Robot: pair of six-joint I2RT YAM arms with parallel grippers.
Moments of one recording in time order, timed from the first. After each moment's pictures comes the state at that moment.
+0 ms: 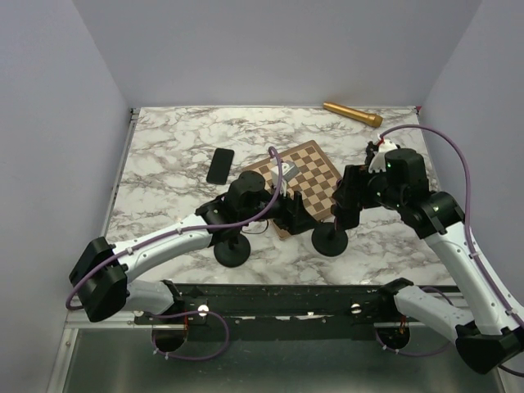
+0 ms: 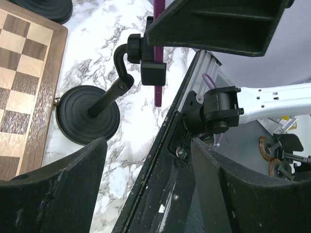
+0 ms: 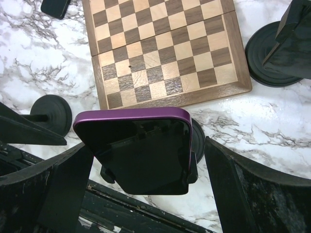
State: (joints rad) left arm -0.92 1.29 0.91 0.12 0.40 -0.55; right arm 0.40 0.96 1.13 -0.81 -0.05 0.27
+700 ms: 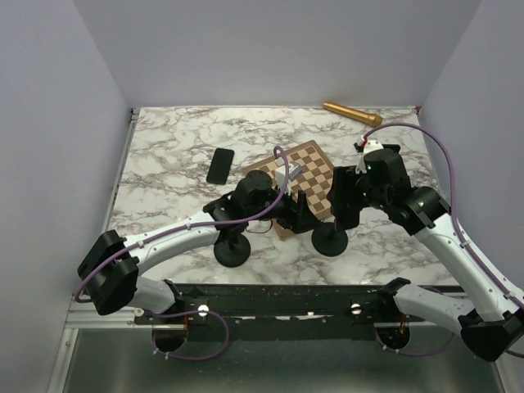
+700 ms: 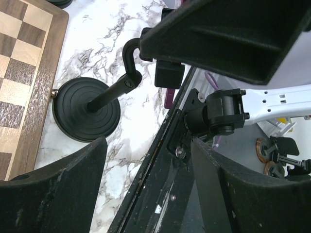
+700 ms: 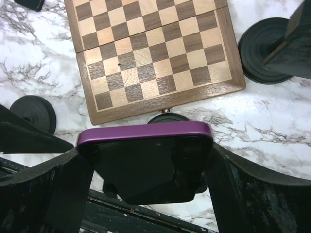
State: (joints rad) left arm -0.92 1.36 0.93 0.13 0.40 -0.60; right arm 0.52 1.02 1.14 -0.81 0.10 0.30
